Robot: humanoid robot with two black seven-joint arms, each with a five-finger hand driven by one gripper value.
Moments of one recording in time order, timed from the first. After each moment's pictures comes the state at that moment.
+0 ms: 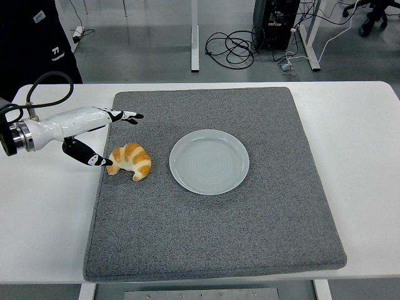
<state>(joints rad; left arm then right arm) -0.94 0.82 -0.31 -1.30 1.45 -0.03 -0.41 -0.04 0.00 -0.01 0.18 -0.10 -0.05 0.23</state>
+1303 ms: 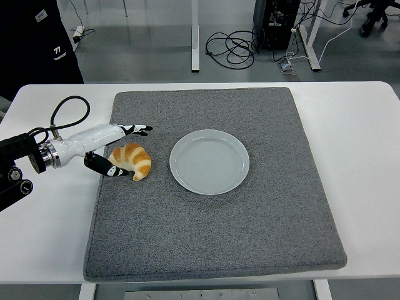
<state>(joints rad) -0.86 0.61 -0.29 -1.06 1.42 0.06 -0.47 -0.04 0.00 -0.01 0.18 -0.10 -0.05 0.23</state>
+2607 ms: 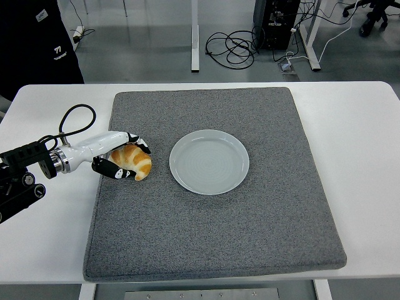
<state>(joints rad) -0.86 0.53 -0.27 -0.94 1.37 0.08 -0.49 -0.04 0.00 -0.01 0.17 -0.10 -0.05 0.23</state>
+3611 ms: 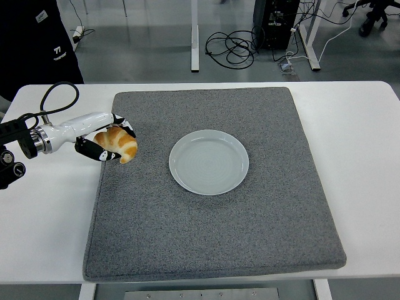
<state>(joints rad) -1.01 0.62 -0.16 -0.94 1.27 0.02 -0.49 -0.04 0.00 -0.01 0.18 -0.10 -0.05 0.23</state>
